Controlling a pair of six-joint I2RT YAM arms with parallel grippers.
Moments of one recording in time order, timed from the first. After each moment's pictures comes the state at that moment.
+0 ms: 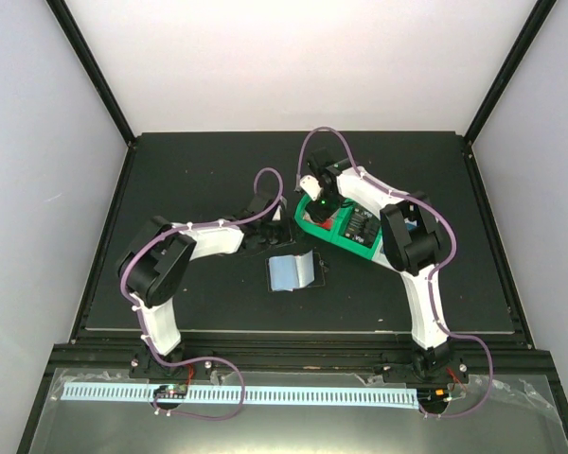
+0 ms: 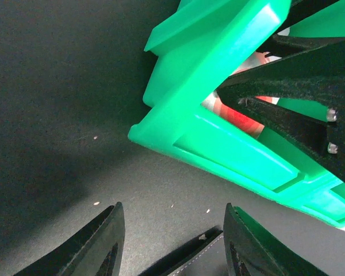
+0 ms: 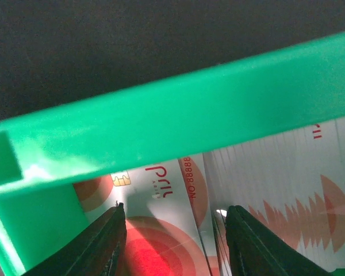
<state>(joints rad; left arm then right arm) -0.61 1.83 0.99 0.01 0.26 -0.79 0.50 2.22 1.78 -0.88 -0.06 -0.34</state>
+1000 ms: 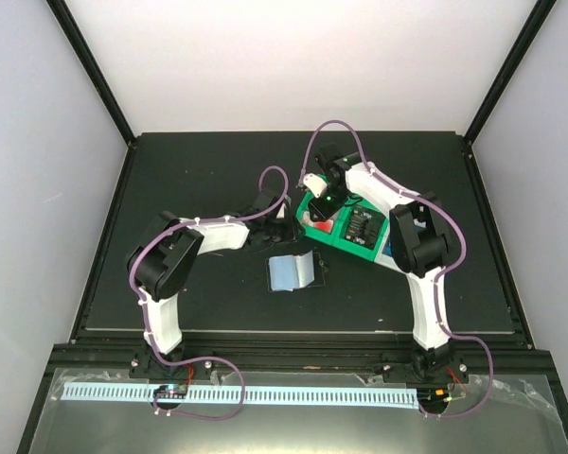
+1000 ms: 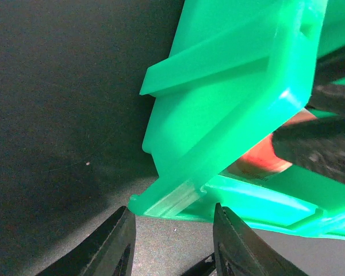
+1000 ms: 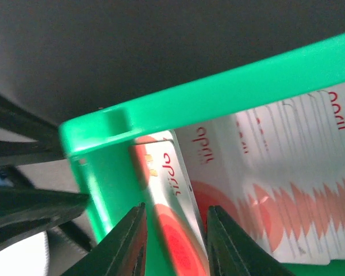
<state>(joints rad) -0.61 1.90 1.06 0.00 0.26 -0.75 0.47 2.18 1.79 -0.95 -0.26 -0.34</state>
